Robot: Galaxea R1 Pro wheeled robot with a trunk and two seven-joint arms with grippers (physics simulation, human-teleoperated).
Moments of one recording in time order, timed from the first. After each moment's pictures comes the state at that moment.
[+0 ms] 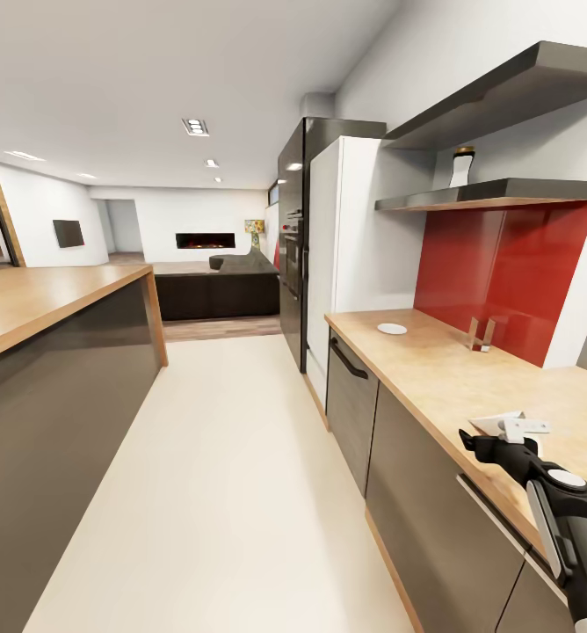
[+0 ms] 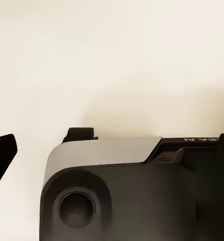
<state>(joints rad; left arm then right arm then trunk) 0.01 -0.04 0.01 -0.26 0.00 -0.08 0.00 -0.42 -0.21 -0.33 -1.28 0.10 0.46 0.25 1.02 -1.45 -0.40</state>
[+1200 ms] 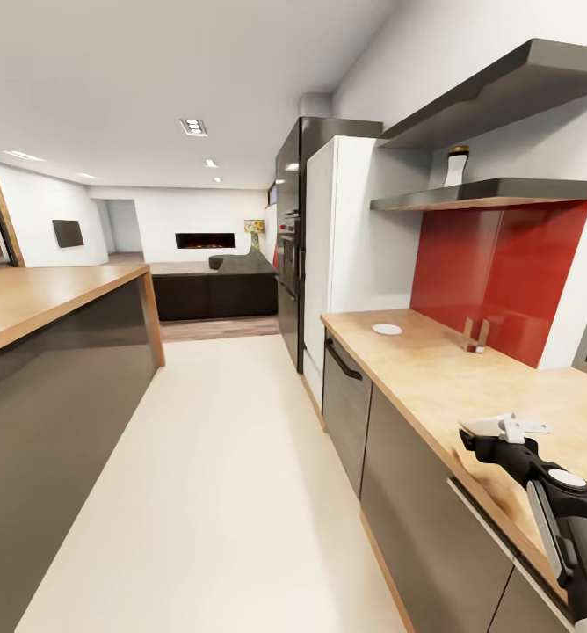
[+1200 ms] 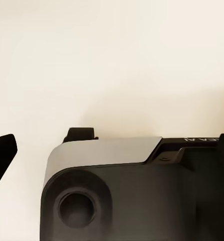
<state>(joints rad) 0.01 -0.04 0.01 -0.26 0.00 -0.08 0.00 -0.42 -0.21 -0.33 -1.28 0.10 0.46 0.25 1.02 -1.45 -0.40</state>
